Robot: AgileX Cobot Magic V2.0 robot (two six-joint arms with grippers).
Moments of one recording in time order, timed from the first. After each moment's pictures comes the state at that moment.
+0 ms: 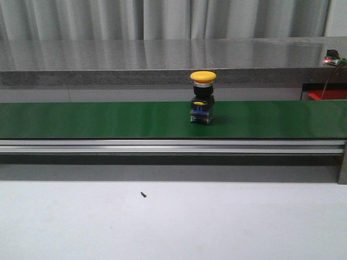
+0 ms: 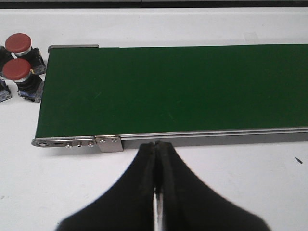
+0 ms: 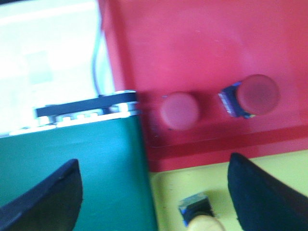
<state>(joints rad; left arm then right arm) 0.19 0.92 -0.91 -0.39 0.87 0.39 -0.21 1.79 -1.71 0.05 1.06 0.01</state>
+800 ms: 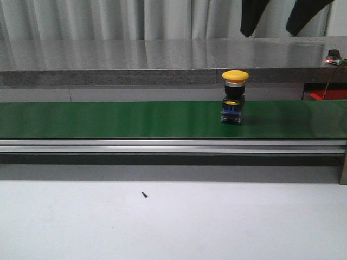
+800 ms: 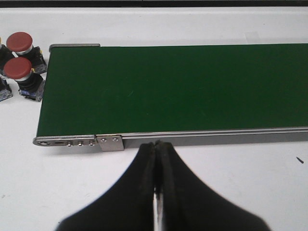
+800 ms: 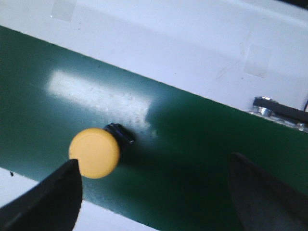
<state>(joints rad) 0.19 0.92 -0.91 -0.39 0.87 0.39 0.29 1.76 -1.71 0.06 1.09 0.01</state>
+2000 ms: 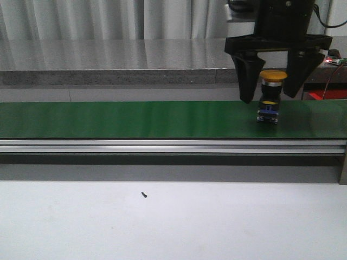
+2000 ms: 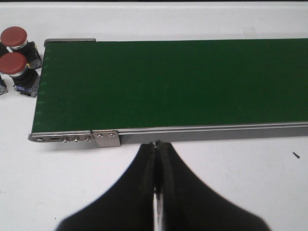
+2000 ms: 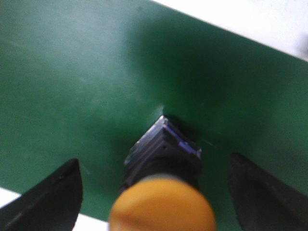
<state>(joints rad) 0.19 0.92 -0.91 -0.39 0.89 0.39 0.28 1.97 -1.71 0.04 1.19 0.02</state>
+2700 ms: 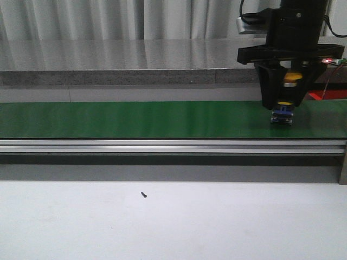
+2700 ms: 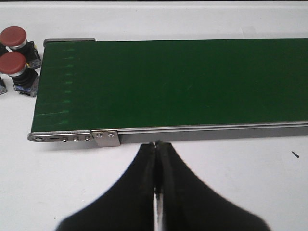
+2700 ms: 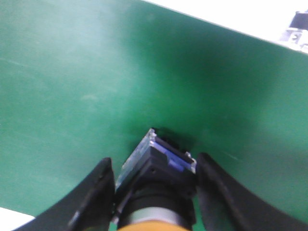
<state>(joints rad) 0.19 0.92 -0.91 -0.39 0.89 0.39 0.25 1.99 -1.71 0.04 1.20 0.02</state>
